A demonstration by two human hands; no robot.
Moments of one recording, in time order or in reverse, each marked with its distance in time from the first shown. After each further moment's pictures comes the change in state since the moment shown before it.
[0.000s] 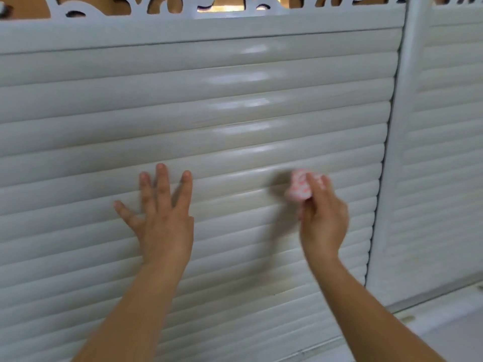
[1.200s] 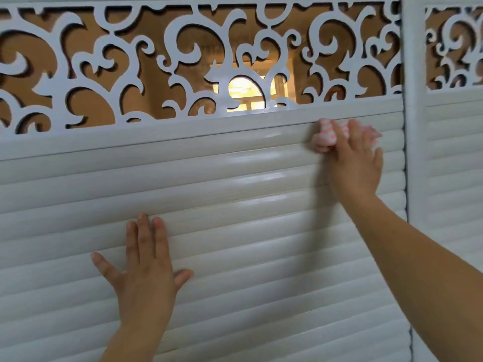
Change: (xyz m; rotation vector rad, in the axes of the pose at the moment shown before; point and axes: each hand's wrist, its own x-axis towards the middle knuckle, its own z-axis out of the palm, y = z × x) left_hand 0.042 -0.057 -0.007 0.019 0.338 0.002; right_hand 0.196 -0.061 -0.021 -0.324 -0.006 -0.076
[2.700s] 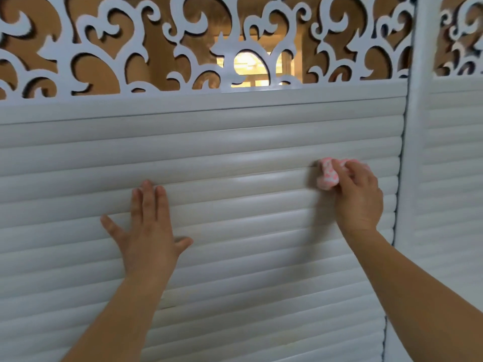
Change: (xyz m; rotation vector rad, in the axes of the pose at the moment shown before) left_hand 0.005 0.007 -0.028 -0.003 -0.264 -0.099; right_hand -0.076 0.047 0.022 0.082 0.039 -0.076
